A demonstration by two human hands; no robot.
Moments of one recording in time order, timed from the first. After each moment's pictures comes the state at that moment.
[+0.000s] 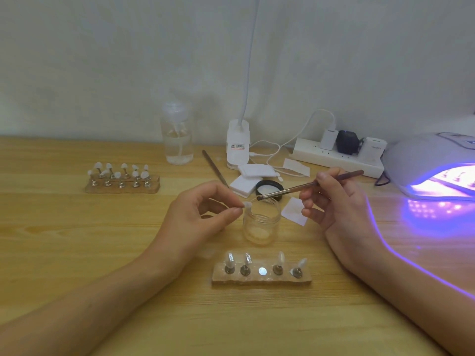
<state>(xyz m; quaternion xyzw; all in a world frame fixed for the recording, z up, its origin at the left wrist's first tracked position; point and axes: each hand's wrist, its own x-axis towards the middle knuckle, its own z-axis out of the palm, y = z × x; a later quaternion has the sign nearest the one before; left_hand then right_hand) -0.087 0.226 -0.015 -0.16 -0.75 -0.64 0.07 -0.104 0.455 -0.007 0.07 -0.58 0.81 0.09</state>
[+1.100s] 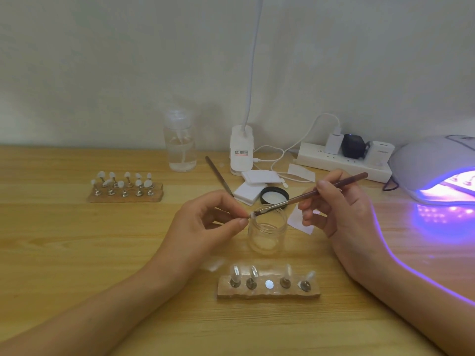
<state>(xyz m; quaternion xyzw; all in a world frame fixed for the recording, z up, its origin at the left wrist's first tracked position) -0.086 0.226 -0.011 -0.17 -0.74 -0.65 0.05 -0.107 0.454 -0.010 0.14 -0.61 0.77 0.10</state>
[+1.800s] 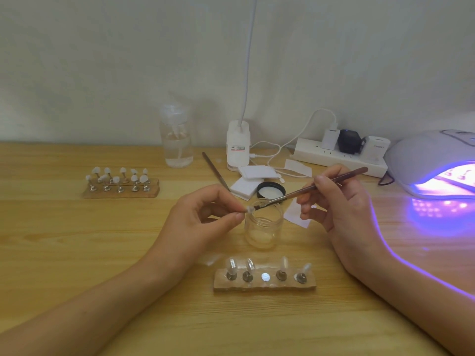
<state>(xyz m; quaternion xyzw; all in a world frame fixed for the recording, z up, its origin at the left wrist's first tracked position) -0.087 0.224 -0.013 -0.19 -0.74 -0.64 0.06 -0.103 0.453 -0.008 0.14 -0.62 0.76 0.12</state>
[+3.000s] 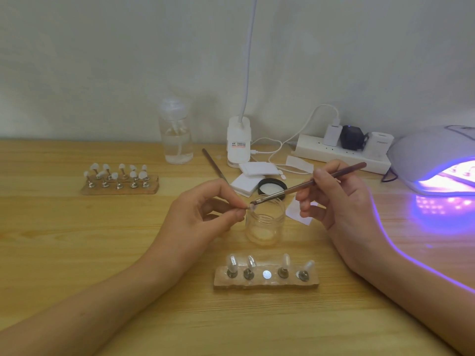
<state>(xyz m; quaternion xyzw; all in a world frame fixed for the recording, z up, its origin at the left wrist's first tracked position) -0.085 0.227 -0.012 -0.19 -0.74 -0.65 0.06 -0.105 0.451 -0.008 0.14 -0.62 0.77 0.10</state>
